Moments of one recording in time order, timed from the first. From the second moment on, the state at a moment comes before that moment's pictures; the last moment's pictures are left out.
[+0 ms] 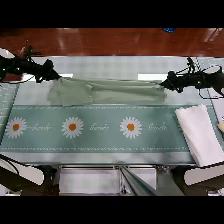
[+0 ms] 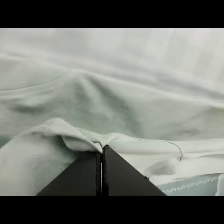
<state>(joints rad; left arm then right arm) 0.23 -1.82 1.63 0.89 -1.23 -1.50 -0.25 -1.71 1.29 -0.72 1.02 1.30</state>
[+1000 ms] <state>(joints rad) 0.23 -1.53 1.45 0.91 -0.99 -1.43 -0.38 -1.73 1.31 -0.84 1.04 1.36</state>
